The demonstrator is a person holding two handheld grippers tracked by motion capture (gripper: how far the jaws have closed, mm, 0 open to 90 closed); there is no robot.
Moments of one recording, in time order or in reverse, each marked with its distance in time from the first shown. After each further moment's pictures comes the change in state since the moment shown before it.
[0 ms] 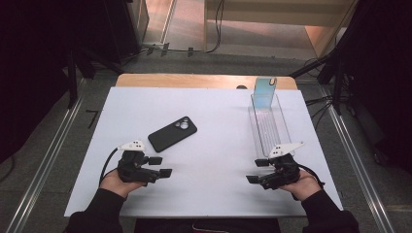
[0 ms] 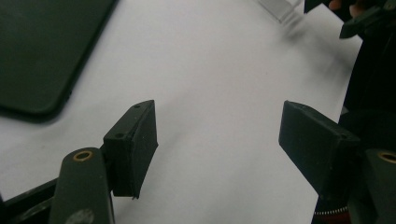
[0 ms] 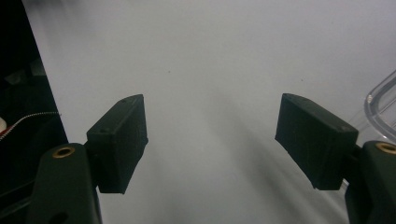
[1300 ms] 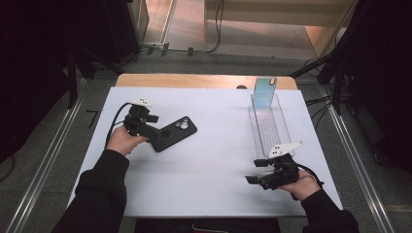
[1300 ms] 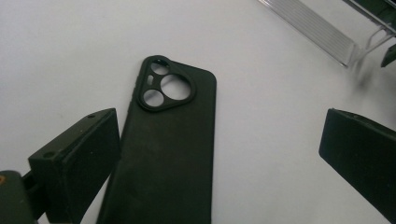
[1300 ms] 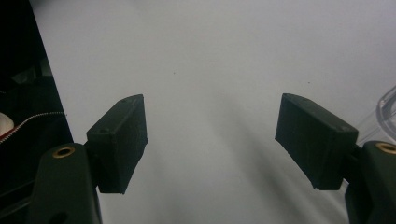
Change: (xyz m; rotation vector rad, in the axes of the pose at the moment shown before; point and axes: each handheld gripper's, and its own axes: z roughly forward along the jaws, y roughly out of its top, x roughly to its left) left arm 0.078 0.096 0.023 0.050 0.076 0.090; right arm 0.000 0.001 0.002 -0.003 0.018 -0.004
